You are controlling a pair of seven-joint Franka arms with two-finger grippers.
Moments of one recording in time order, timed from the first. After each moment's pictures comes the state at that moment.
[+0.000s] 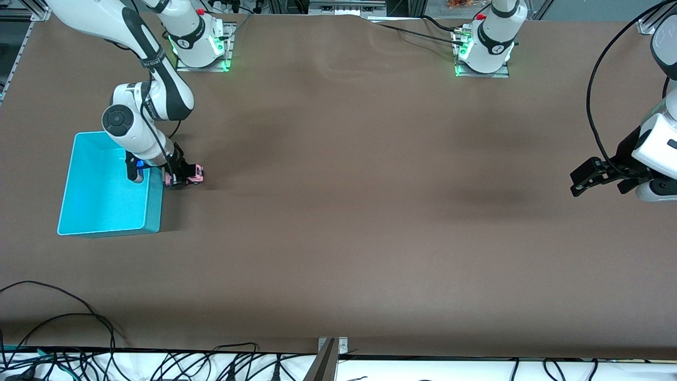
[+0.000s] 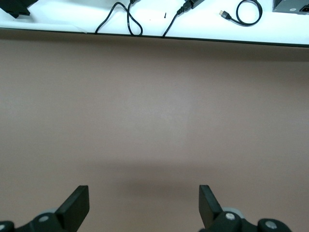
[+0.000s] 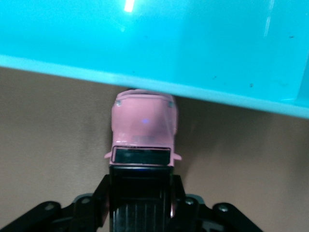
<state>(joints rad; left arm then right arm) -0.07 0.16 0.04 -1.52 0.02 1.86 -0.11 0.02 0.29 0.06 -2.39 -0.08 2.69 1.47</state>
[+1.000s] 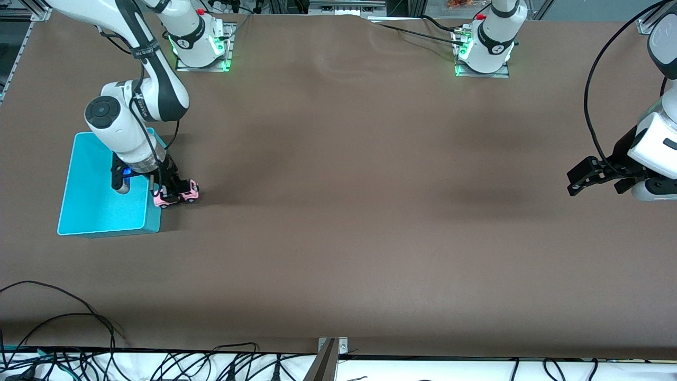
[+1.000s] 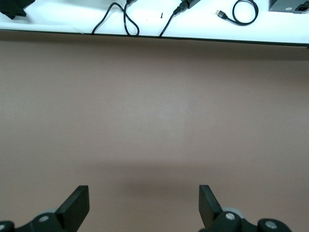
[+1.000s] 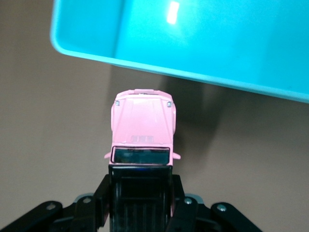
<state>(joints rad) -0.07 0.16 0.04 -1.52 0.02 1.86 -0.11 0.02 0.23 0.09 -2.27 -0.09 2.69 1.45</state>
